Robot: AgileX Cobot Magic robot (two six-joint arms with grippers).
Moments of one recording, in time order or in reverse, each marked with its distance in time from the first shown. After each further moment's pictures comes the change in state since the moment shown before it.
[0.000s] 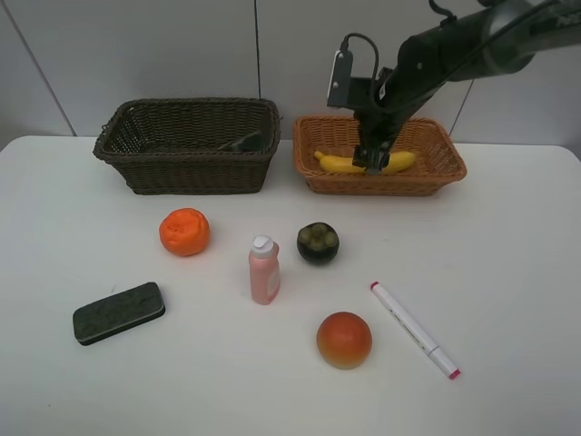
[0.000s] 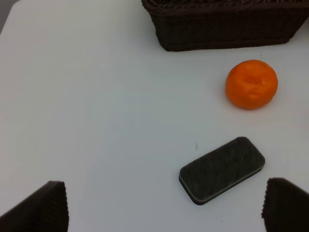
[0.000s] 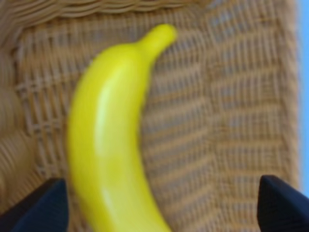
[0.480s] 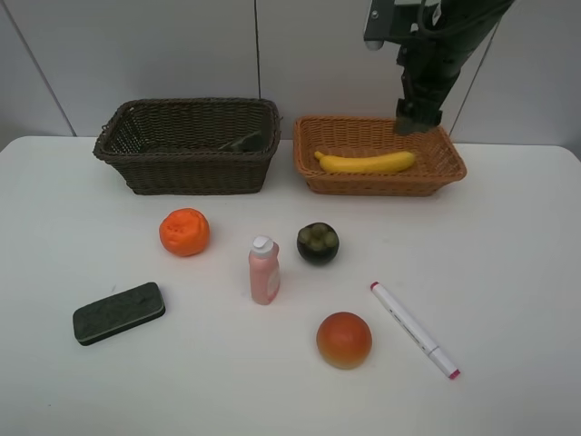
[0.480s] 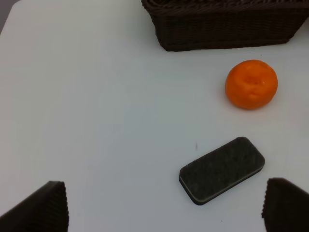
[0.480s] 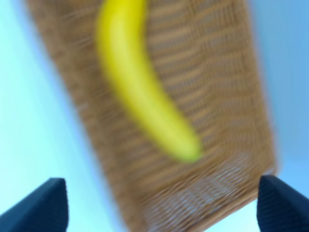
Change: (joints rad) left arm 0.000 0.000 0.000 0.000 0.000 0.000; right arm 0.000 -0.286 0.000 0.070 0.449 0.003
